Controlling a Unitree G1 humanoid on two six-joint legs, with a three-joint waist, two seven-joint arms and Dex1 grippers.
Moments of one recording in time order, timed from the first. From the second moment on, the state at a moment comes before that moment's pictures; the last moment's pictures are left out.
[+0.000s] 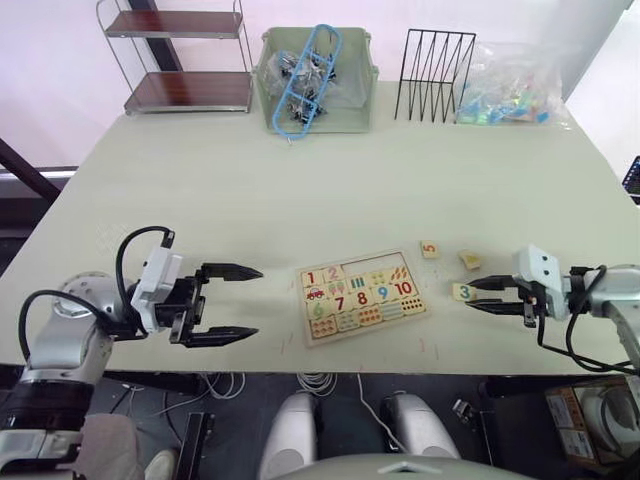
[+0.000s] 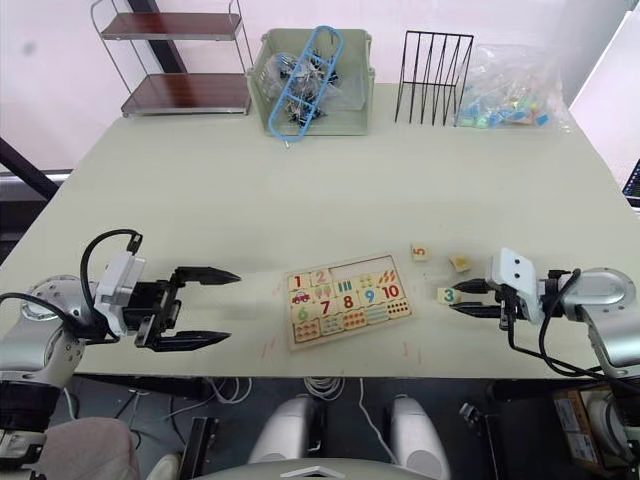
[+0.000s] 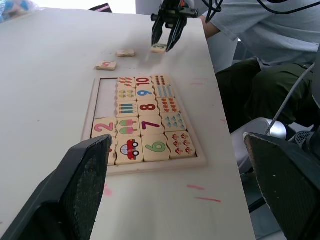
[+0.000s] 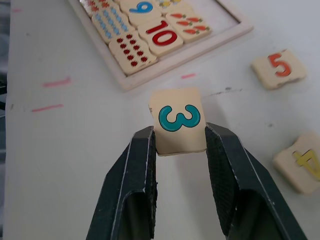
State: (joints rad) left arm -0.10 0.88 0.11 0.09 -0.66 -0.01 -1.58; right arm -0.18 -0.88 -0.01 -0.04 0.28 0.19 1.27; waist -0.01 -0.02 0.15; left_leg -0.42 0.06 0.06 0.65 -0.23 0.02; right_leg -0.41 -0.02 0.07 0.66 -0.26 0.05
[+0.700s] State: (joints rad) left arm 0.02 0.80 0.22 -0.03 -0.65 0.04 -1.42; right arm -0.67 -0.87 0.35 -0.16 0.10 0.58 1.24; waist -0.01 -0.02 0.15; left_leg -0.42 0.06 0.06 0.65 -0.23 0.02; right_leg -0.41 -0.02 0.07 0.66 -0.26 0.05
